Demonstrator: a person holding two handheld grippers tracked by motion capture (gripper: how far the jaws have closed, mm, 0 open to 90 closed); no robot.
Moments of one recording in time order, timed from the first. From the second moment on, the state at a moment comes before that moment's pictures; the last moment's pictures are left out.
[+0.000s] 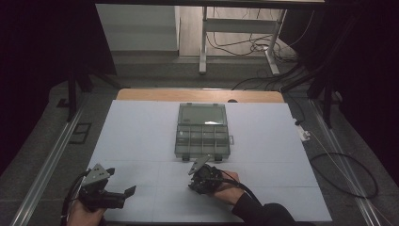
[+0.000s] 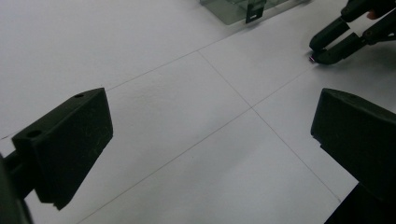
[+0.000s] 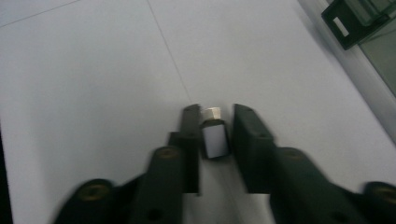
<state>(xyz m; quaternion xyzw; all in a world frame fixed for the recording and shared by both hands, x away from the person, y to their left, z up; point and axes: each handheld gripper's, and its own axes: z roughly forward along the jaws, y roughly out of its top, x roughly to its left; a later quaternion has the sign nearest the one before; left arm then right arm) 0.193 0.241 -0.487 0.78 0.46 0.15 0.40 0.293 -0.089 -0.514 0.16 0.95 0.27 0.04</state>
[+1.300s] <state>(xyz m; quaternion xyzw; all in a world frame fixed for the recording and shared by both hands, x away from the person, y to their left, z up) 0.193 0.241 -0.487 0.78 0.46 0.15 0.39 0.317 -0.102 -0.483 0.22 0.92 0.33 0.02</state>
